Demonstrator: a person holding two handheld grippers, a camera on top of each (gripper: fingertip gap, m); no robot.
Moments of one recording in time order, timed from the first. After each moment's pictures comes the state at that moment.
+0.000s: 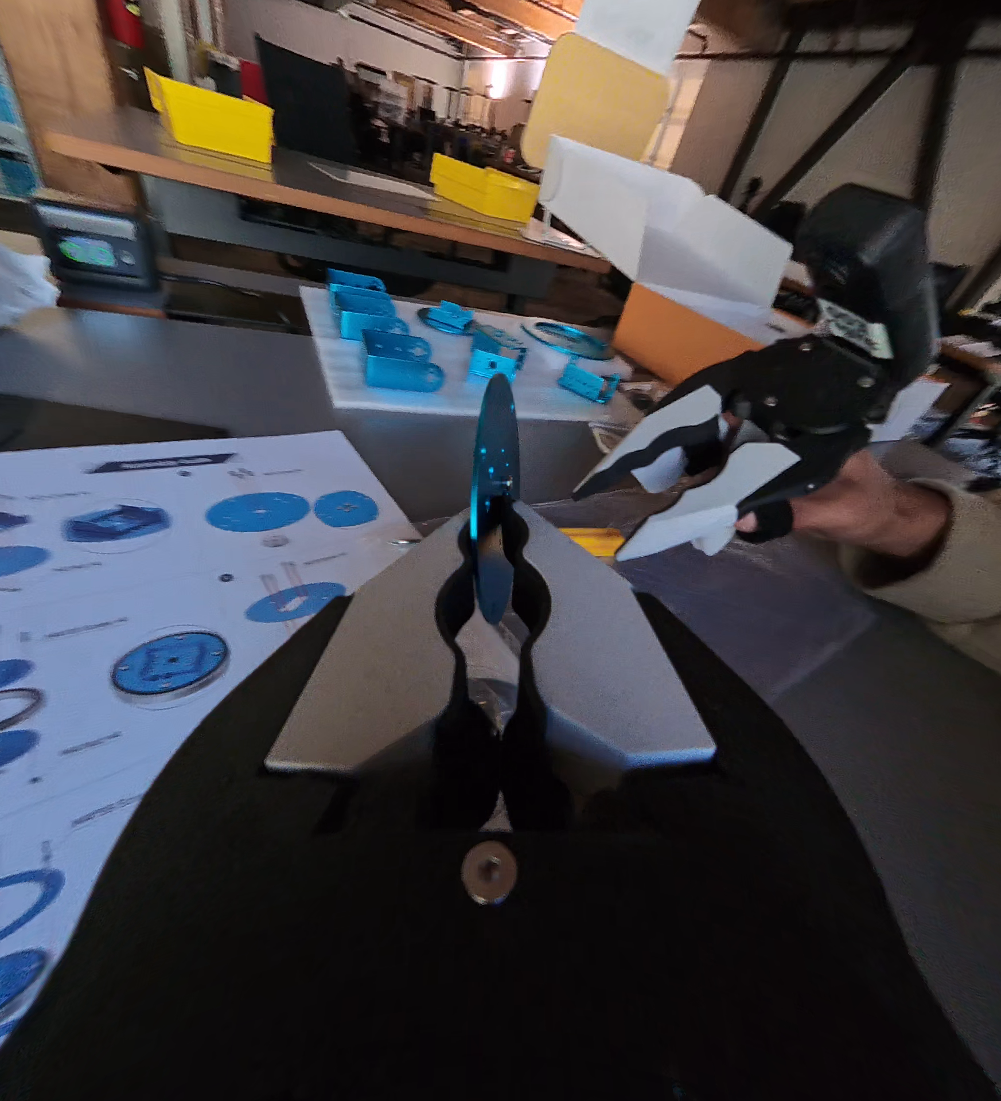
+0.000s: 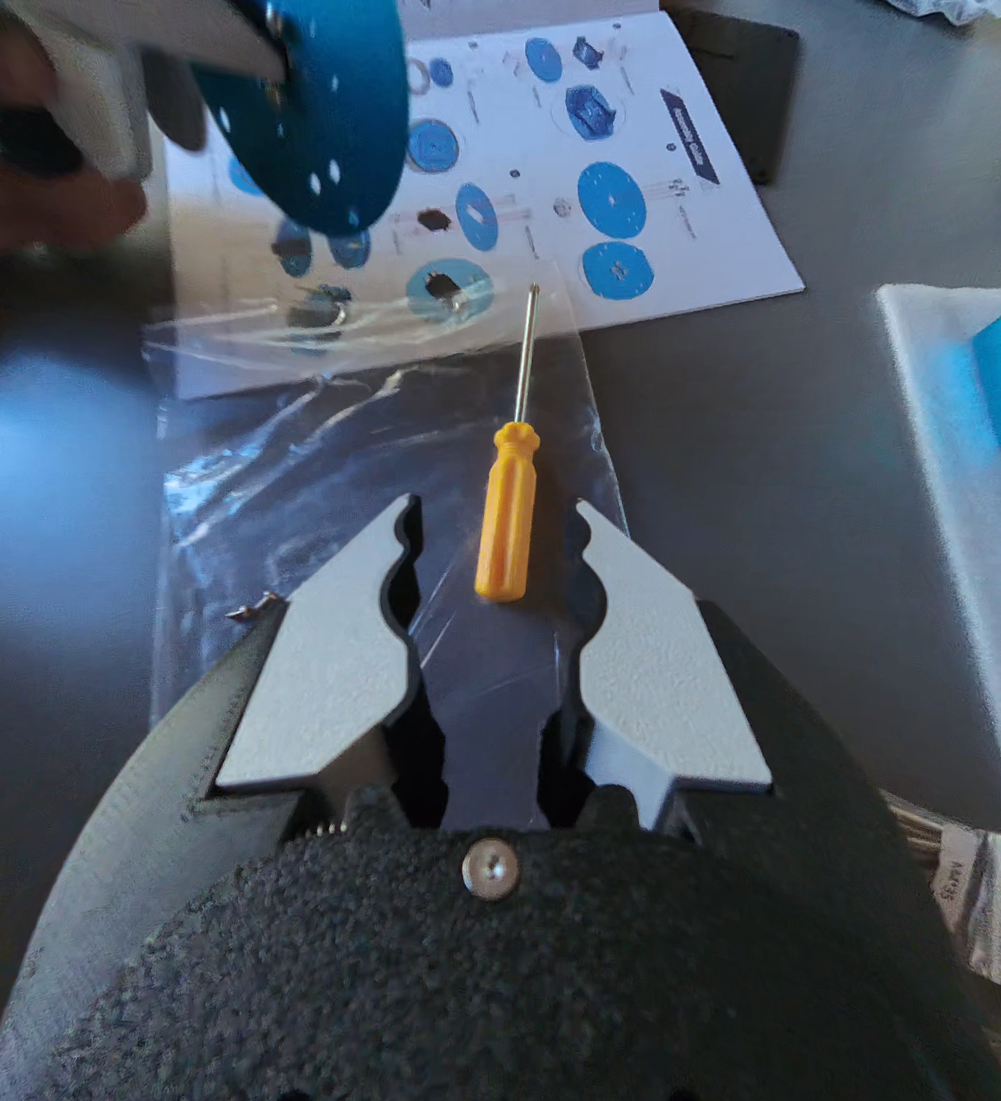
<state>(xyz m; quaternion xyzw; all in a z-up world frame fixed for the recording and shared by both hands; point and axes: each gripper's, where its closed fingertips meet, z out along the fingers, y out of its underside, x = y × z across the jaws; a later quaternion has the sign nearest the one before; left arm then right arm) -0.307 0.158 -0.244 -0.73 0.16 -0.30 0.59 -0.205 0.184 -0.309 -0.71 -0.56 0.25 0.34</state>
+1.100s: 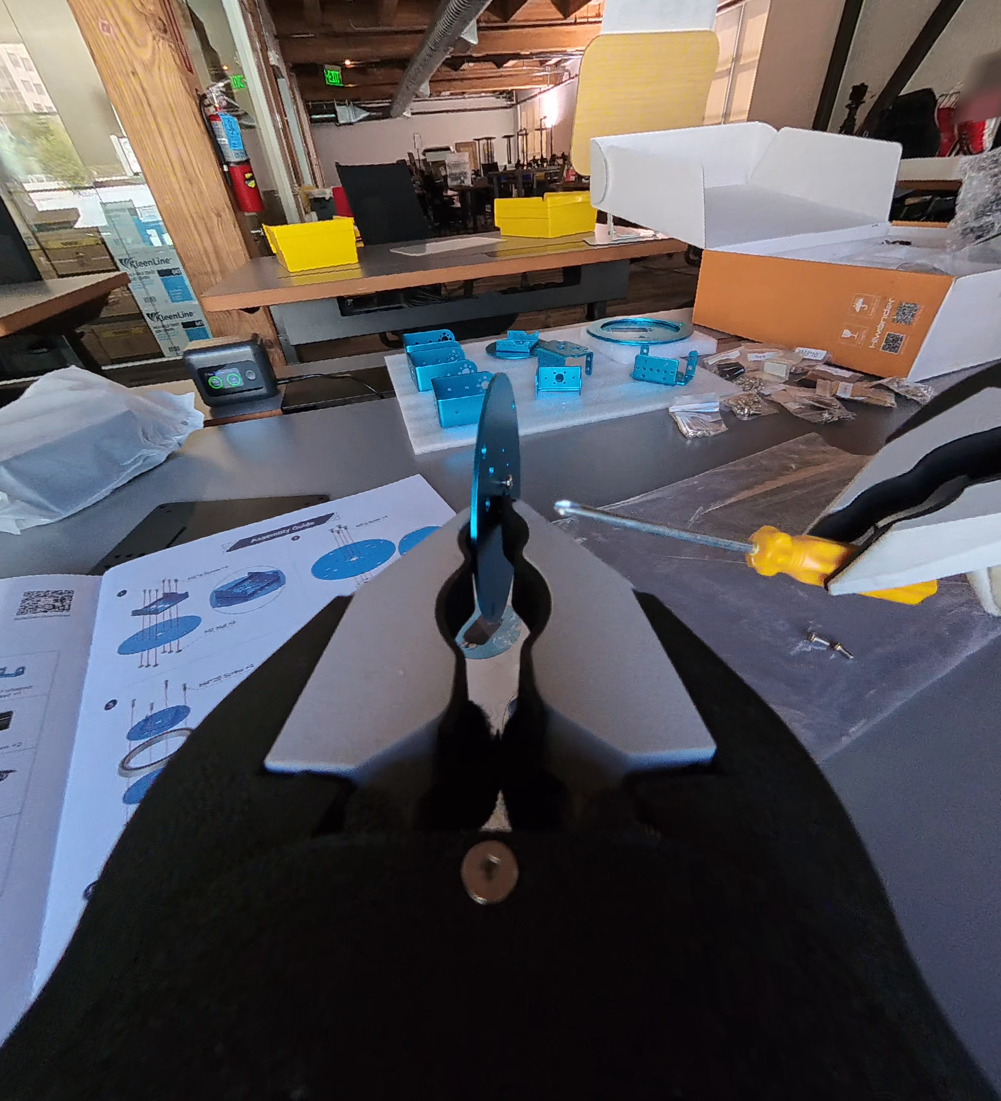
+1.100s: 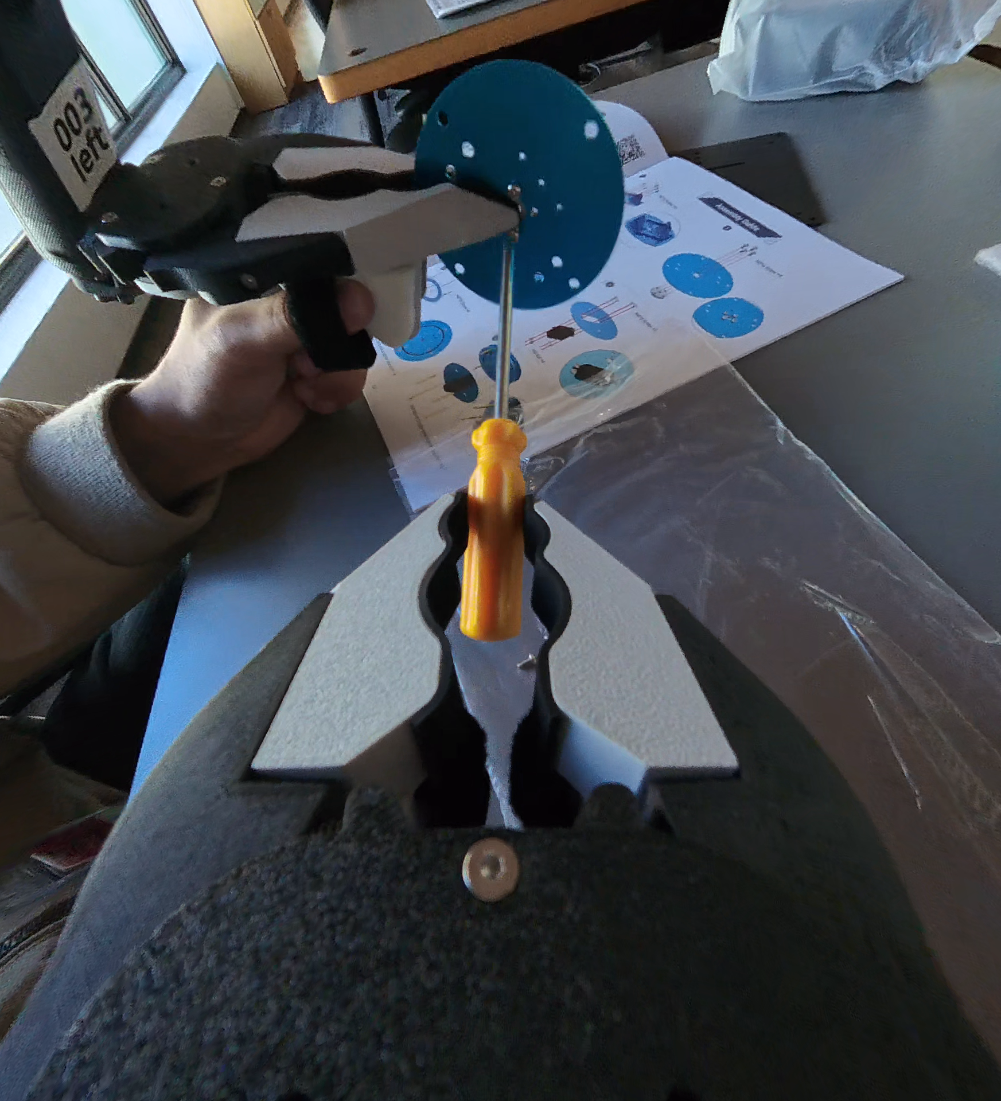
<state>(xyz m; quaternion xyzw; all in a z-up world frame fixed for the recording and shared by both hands) -0.315 0.164 -0.241 -0.71 0.22 -0.15 0.65 -0.231 0.103 -0.281 -0.74 -0.41 0.36 0.40</state>
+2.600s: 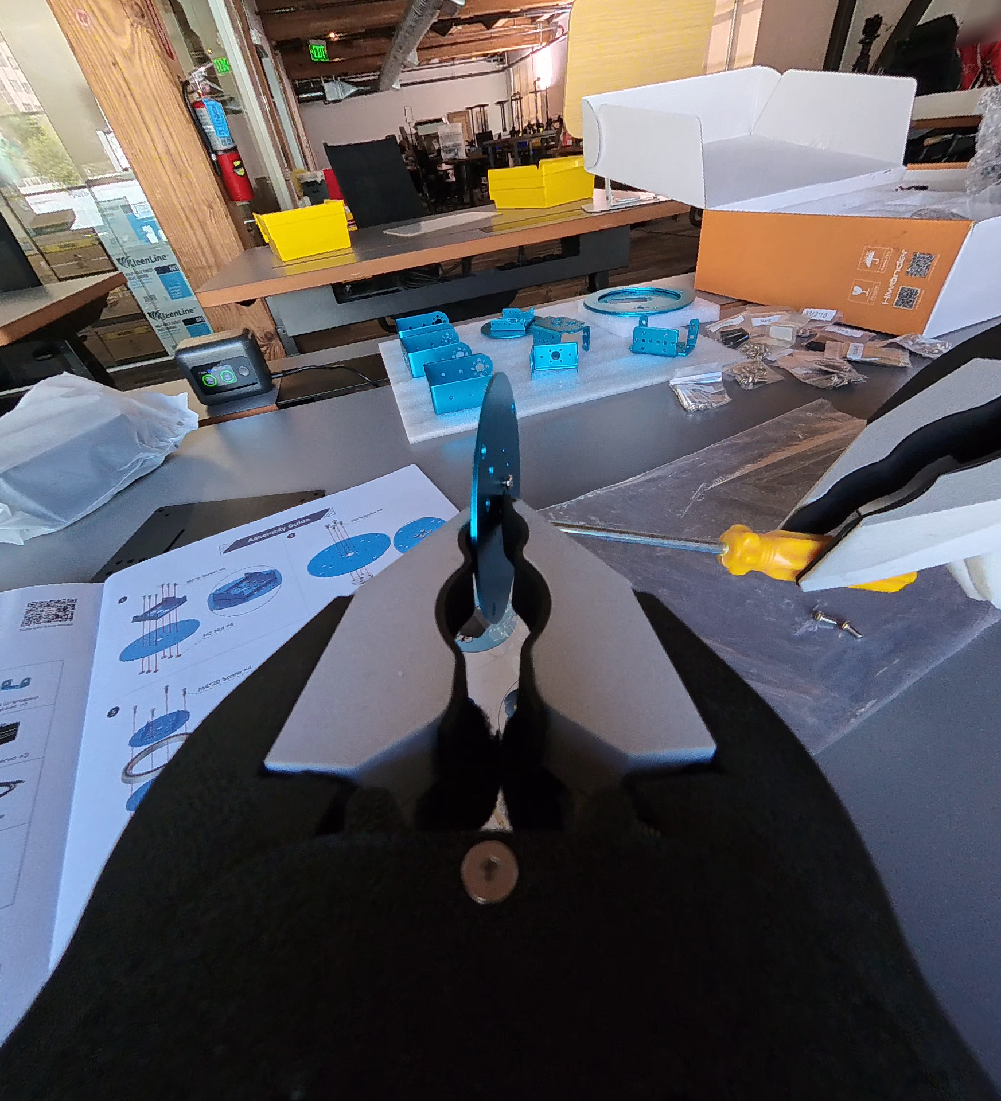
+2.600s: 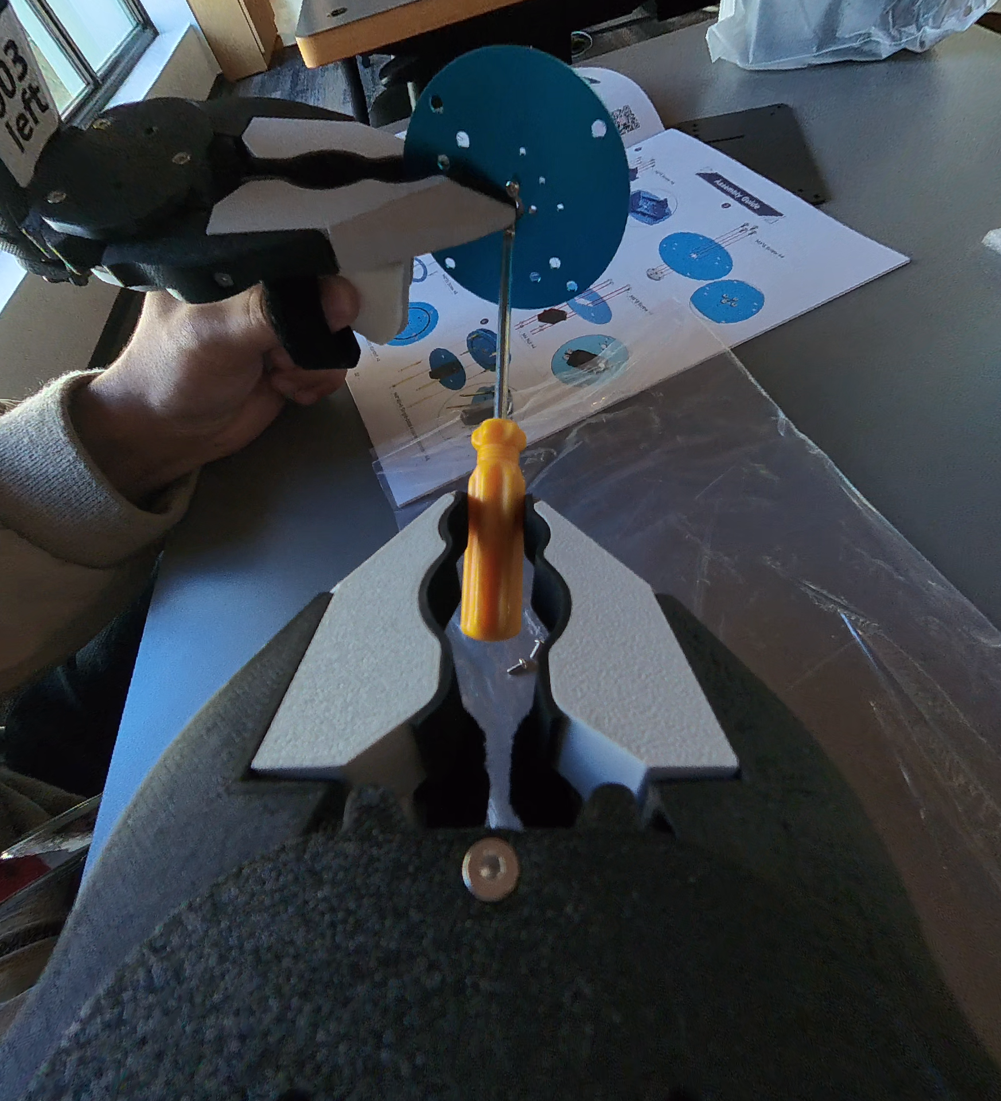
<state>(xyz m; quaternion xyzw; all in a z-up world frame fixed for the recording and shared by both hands) -0.309 0.164 -0.248 -0.71 0.24 -0.13 0.64 -0.234 0.109 -0.290 -0.74 -0.42 0.34 0.39</state>
